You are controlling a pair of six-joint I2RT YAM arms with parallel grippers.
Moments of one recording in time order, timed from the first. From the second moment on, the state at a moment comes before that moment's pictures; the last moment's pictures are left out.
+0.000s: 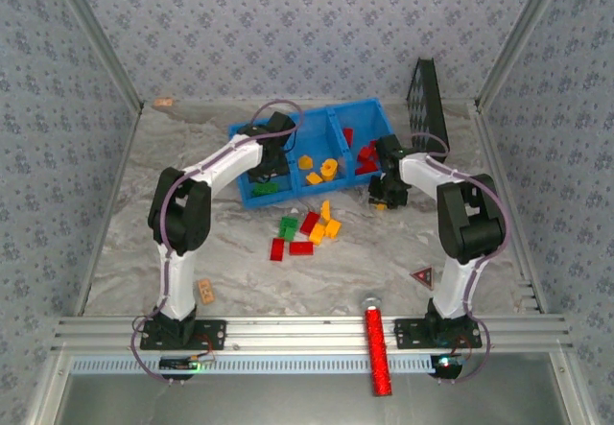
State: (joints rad) left arm -0.54 2.05 1.69 -0.90 -0.25 -0.77; right arm 0.28 1.85 1.23 -0.77 -0.04 0.48
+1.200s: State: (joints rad) left arm -0.61 1.24 1.07 -0.83 0.01 -0.62; right arm 0.56 2.15 2.04 -1.03 0.01 0.25
